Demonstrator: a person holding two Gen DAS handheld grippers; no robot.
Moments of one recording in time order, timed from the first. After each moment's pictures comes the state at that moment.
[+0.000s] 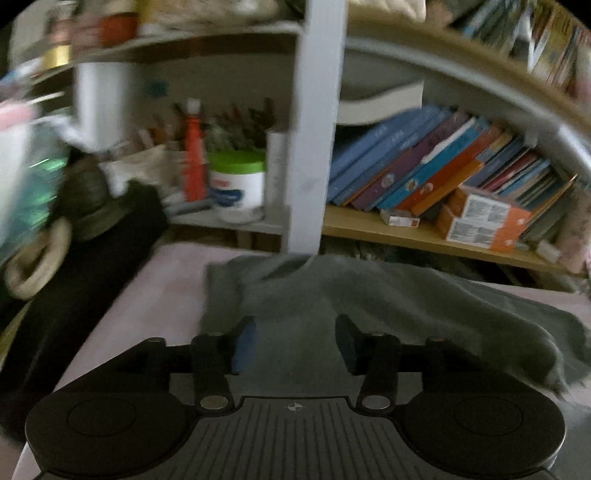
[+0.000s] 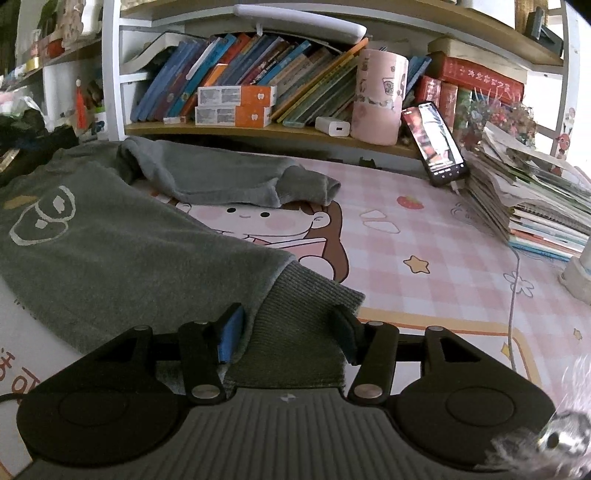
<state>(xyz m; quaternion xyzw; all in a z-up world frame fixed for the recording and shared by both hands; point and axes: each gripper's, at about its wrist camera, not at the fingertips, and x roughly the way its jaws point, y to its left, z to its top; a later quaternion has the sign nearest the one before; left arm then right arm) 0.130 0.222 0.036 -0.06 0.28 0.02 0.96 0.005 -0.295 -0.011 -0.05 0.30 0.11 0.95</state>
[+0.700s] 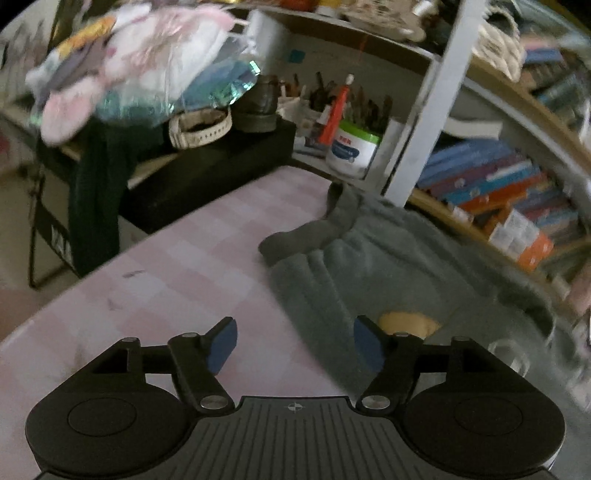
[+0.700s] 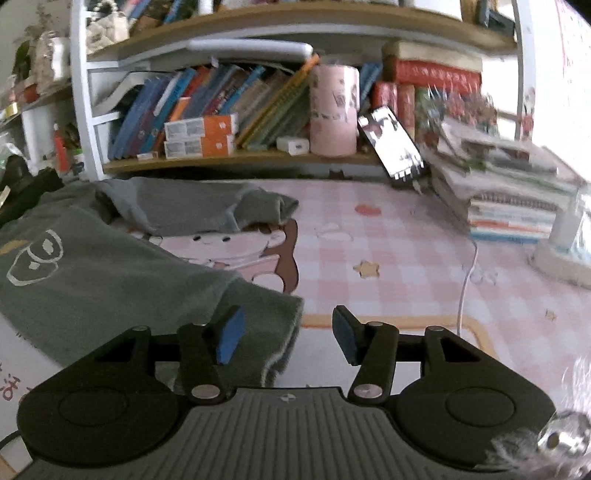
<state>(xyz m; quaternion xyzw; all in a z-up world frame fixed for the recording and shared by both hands) 0.017 0.269 -0.004 -0.21 0.28 0.11 0.93 -0.003 -0.337 0.000 0.01 0.29 0.08 0.96</state>
